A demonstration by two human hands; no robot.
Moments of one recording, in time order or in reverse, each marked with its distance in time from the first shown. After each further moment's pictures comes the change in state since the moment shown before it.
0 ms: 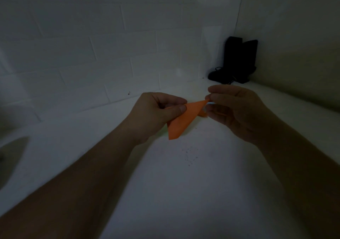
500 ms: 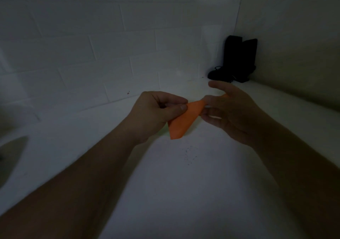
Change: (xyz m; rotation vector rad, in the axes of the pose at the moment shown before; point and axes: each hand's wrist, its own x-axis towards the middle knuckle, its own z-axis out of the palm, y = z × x) left_hand -0.002 0.002 0.003 -0.018 -0.004 0.048; right_hand 0.000 0.008 0.008 0.007 -0.039 -0.002
